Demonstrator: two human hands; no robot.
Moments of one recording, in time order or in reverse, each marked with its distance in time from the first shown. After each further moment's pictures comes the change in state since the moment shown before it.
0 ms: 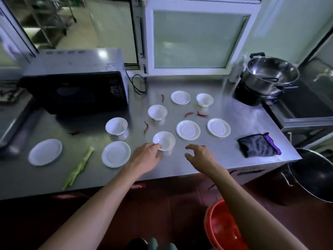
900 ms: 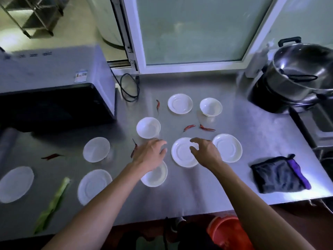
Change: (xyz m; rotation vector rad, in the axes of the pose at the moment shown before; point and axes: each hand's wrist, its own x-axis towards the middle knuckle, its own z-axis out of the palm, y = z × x) left_hand 0.205 0.011 0.012 -0.034 0.002 -0.087; right_hand 0.213 0.064 -0.036 0.118 -0.032 0.050
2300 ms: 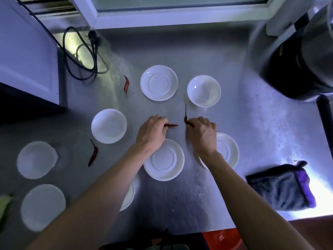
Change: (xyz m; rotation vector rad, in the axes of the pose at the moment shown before) left_hand 0.188 0.040 0.112 -0.089 -0.052 -0.033; right_hand 0.156 0.094 0.018 -0.105 0.200 -0.007
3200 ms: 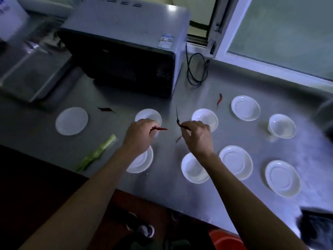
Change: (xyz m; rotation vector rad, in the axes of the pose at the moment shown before) left_hand -0.271 -0.201 -0.169 -0.098 0.434 -0.224; right_hand -0.138 -0.281 0.039 0.117 -0.017 -0.650
